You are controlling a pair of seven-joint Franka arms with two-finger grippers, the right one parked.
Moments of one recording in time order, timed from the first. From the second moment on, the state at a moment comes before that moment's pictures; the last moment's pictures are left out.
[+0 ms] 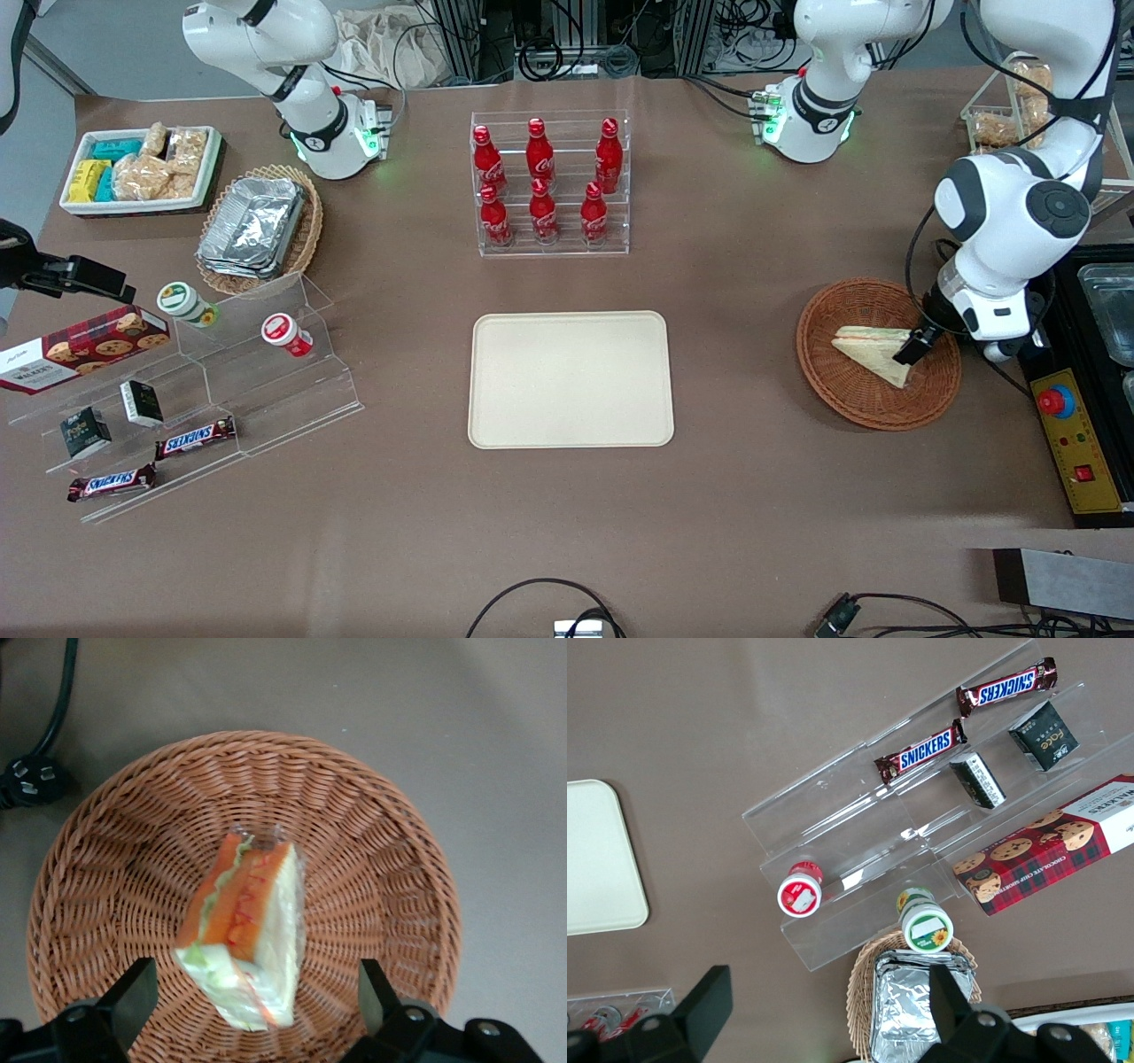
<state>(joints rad) 0.10 0.09 -0.01 -2.38 0.00 2.60 -0.78</state>
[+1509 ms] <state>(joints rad) 0.13 0.17 -0.01 -2.41 0.00 2.72 -0.71</state>
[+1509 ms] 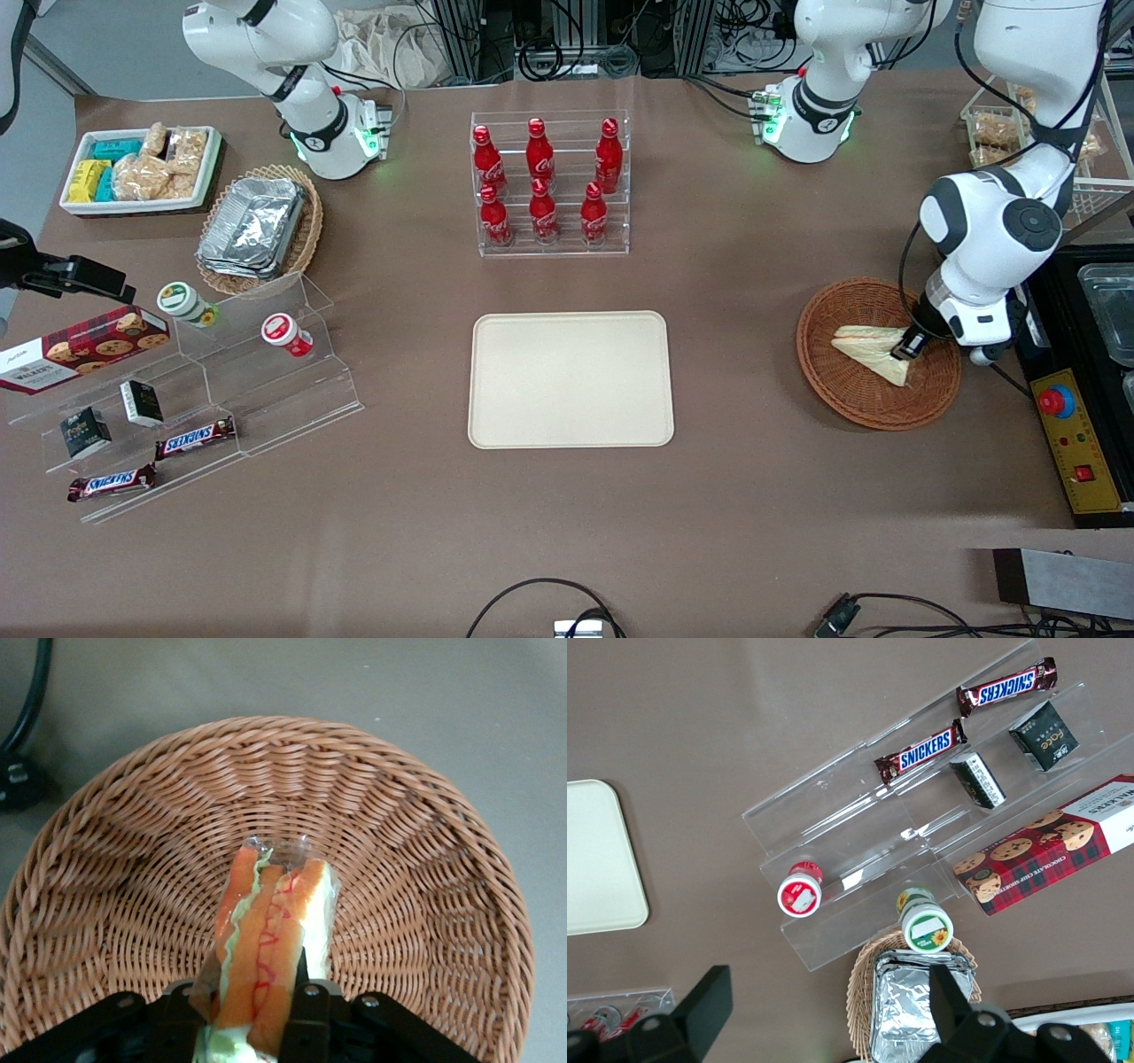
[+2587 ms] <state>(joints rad) 0.12 -0.04 -0.29 -2.09 0.04 2.16 -0.24</state>
